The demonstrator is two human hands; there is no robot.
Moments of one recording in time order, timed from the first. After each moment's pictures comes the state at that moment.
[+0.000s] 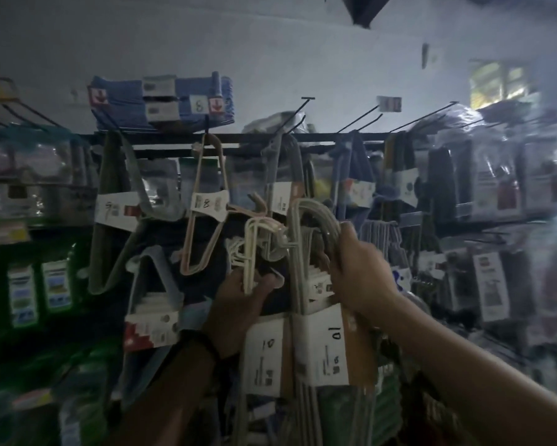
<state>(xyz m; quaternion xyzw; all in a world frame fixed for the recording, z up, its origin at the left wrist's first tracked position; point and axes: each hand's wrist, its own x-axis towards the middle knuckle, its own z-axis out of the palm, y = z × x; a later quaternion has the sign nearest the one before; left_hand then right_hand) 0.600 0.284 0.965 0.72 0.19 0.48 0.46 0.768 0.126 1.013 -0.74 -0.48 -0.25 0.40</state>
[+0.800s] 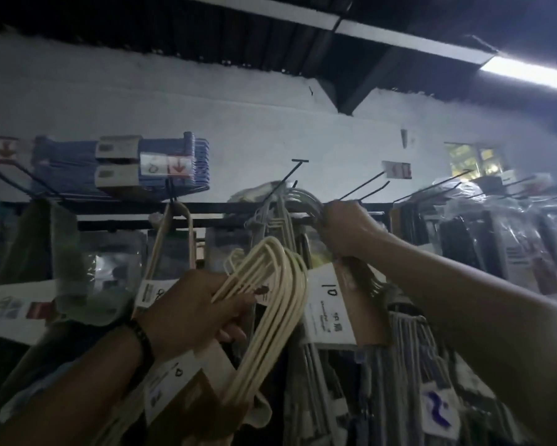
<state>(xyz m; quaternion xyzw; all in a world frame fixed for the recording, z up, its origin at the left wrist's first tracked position) 0.679 0.423 1.140 0.89 0.04 0.37 0.25 0.950 0.289 1.240 -0.74 -0.46 -0.41 0.27</state>
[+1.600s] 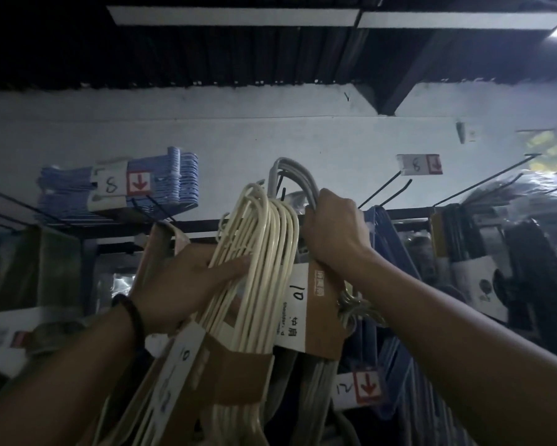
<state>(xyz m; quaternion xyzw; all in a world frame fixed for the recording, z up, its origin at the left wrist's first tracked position) 0.749 0.433 1.203 0.85 0.06 0.44 0.28 0.989 0.339 1.253 -0.61 -0.44 -0.40 0.53</state>
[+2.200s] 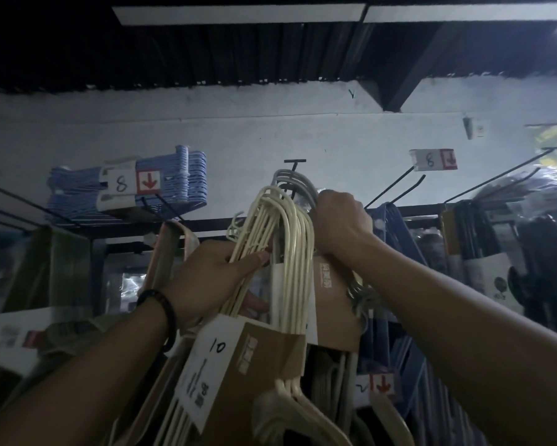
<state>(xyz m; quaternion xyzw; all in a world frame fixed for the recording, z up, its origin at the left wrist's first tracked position) 0.766 0.428 1.204 0.82 0.10 0.48 0.29 0.983 0.349 1.270 -0.68 -0.46 -0.34 0.46</state>
